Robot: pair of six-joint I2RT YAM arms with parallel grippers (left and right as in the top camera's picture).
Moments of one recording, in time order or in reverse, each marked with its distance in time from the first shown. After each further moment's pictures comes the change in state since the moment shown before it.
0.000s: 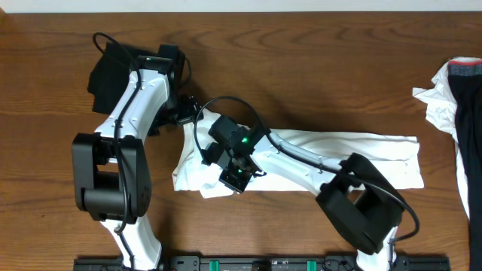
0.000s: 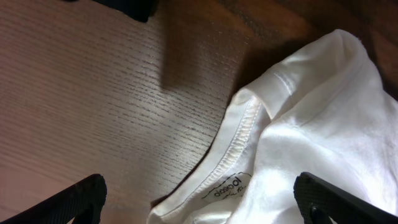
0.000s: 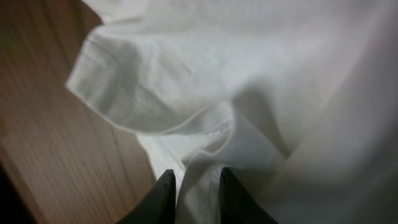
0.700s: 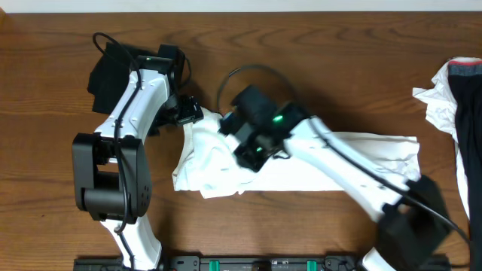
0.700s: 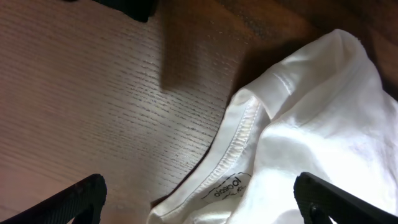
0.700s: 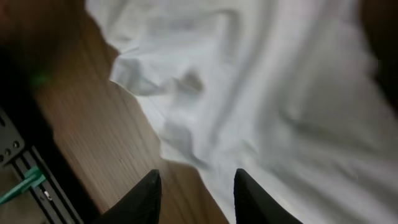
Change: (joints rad) left arm 0.000 0.000 0.000 0.000 0.000 0.000; right arm -0.148 -0.240 0.098 -0.230 0.037 0.065
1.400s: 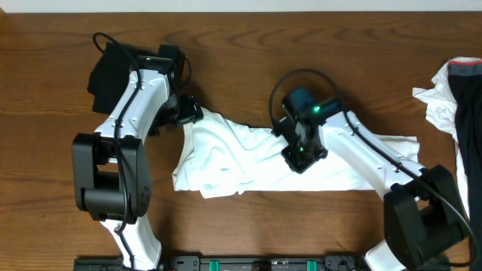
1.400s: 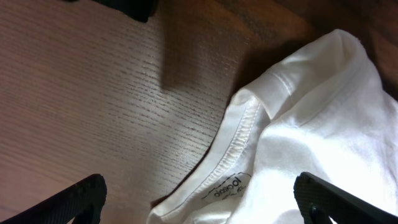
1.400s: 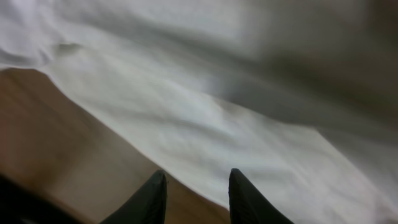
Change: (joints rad) left arm 0.000 0.000 0.000 0.000 0.000 0.000; right arm -0.218 -0.012 -0.240 -0.040 0.143 -0.058
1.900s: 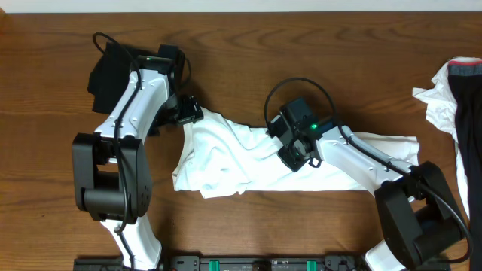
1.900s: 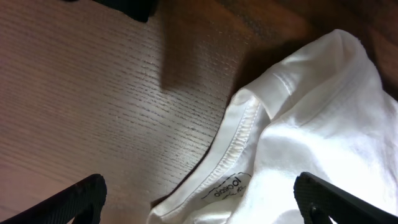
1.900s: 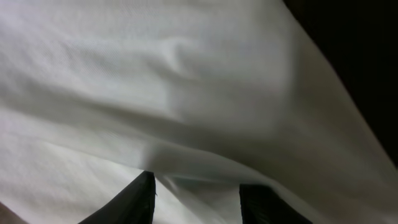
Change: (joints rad) left arm 0.000 0.000 0.000 0.000 0.000 0.000; right arm 0.011 0.003 -0.168 0.397 0.071 -0.082
